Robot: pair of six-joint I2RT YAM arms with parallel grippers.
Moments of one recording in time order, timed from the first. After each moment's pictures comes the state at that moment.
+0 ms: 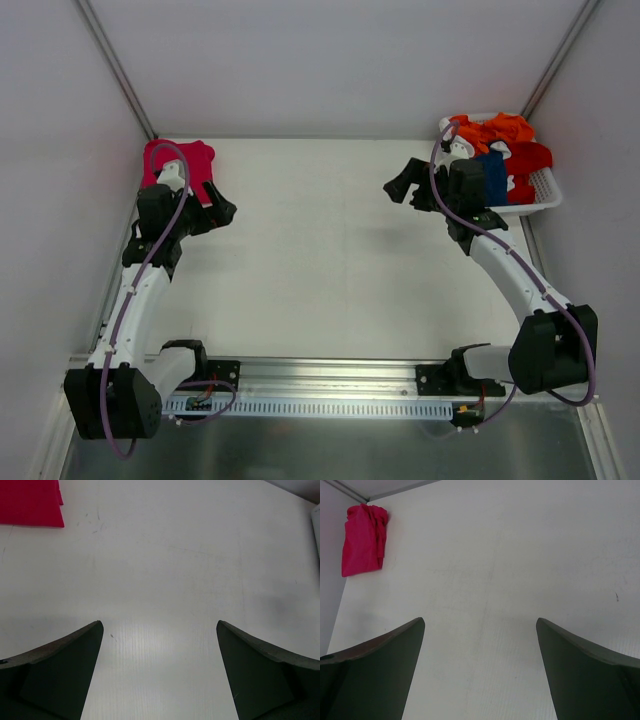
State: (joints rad) left arm 0.03 1.00 0.81 -0.28 0.25 -0.37; right arm 0.23 1.30 0.99 -0.09 -0.23 0.46
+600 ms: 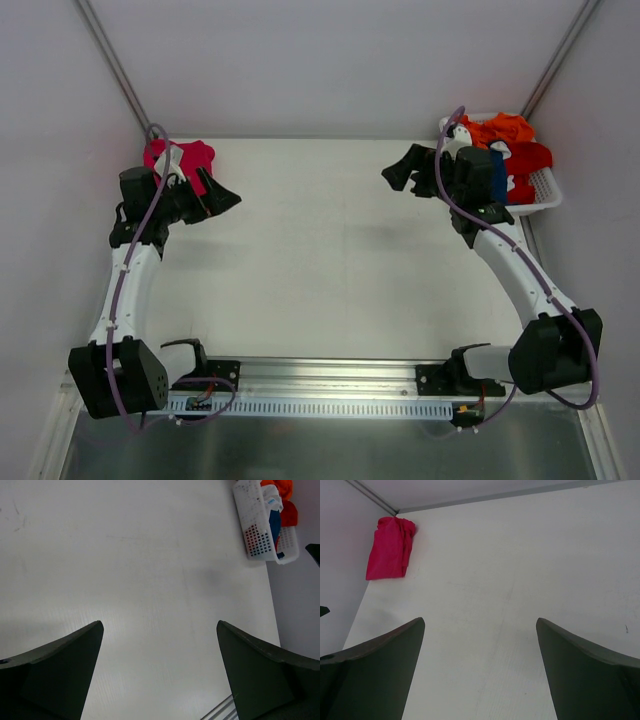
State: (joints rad) left arm 0.16 1.13 0.95 -0.33 0.66 -0.42; right arm 0.23 1.30 1.10 -0.10 -0.28 0.44
